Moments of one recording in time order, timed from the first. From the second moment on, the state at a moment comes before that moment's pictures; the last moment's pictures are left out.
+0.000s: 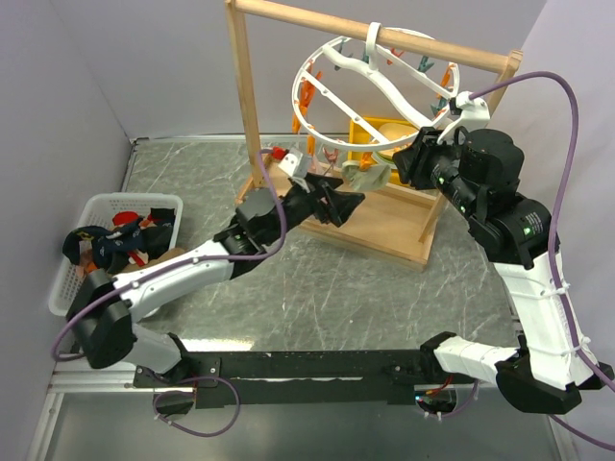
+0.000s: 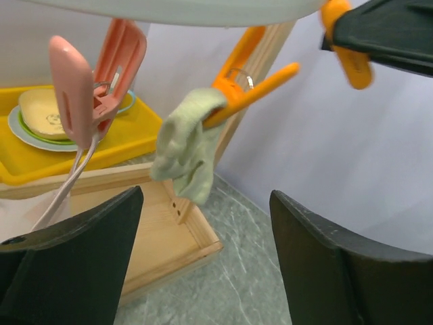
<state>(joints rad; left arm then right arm) -0.89 1.39 1.06 0.55 0.05 -0.44 0.46 1.13 1.74 -0.84 0.15 0.29</state>
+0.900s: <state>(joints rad) -0.93 1.33 1.01 0.66 0.03 -0.45 0.46 0.93 1.48 -0.73 -0.02 0.26</state>
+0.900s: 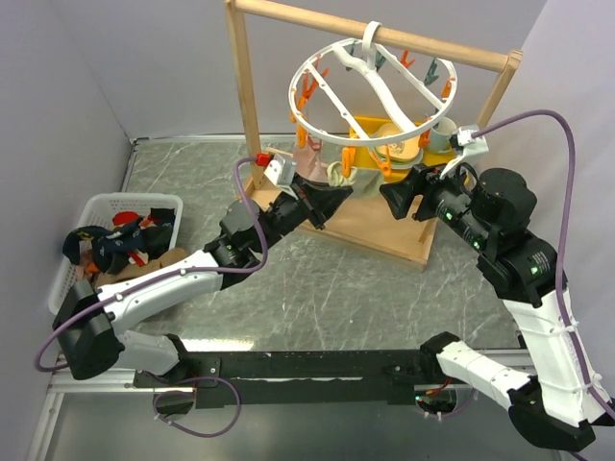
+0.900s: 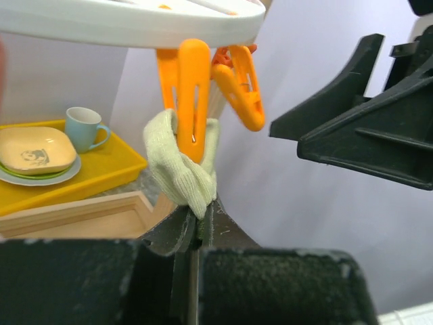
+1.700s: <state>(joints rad) -0.94 1.30 1.03 0.53 0.08 -0.52 0.45 1.12 1.51 -0.52 -0.36 0.36</state>
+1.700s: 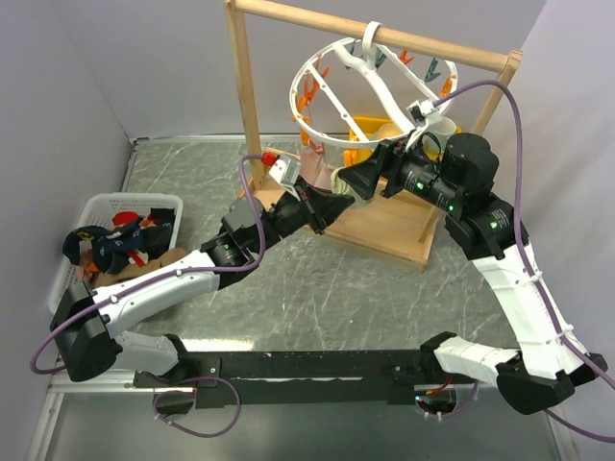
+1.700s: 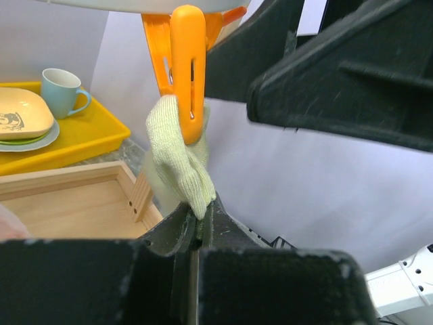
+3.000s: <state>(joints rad) -0.97 1.30 0.99 0.50 0.12 -0.61 0.45 1.18 1.56 -0.48 -0.34 0.38</state>
